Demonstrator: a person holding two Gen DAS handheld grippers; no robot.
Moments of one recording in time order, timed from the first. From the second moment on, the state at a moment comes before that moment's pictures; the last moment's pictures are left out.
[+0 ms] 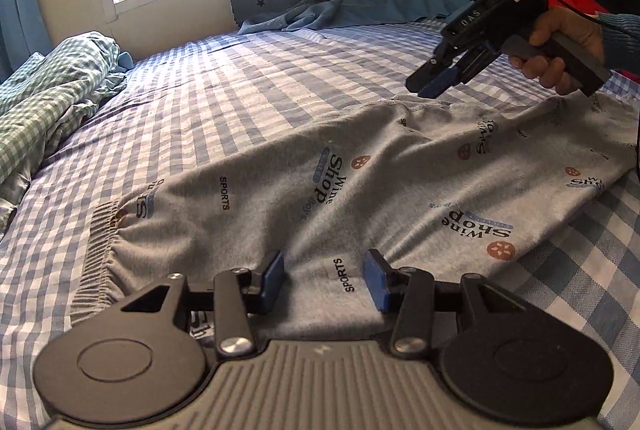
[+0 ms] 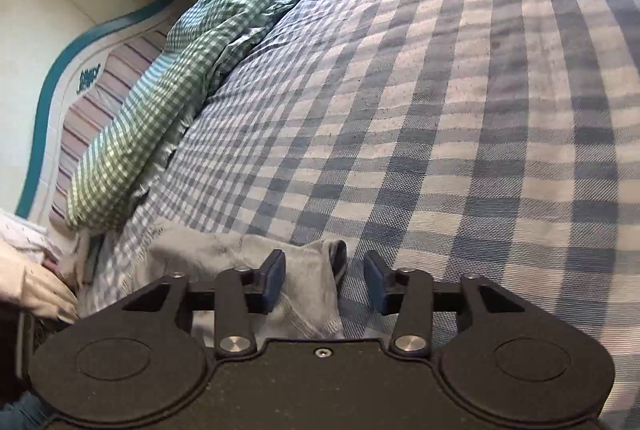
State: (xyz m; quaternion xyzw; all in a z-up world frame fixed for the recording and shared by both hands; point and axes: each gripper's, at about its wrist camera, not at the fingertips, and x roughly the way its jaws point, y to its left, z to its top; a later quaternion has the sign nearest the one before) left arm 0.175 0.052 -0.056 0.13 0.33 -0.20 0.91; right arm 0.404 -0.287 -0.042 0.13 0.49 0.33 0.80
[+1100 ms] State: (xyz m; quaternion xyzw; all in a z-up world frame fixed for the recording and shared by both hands) left arm 0.166 0.145 0.006 -0.20 0.33 0.09 0.92; right arm 0.089 -0.321 -0.046 0.17 0.31 0.05 0.93
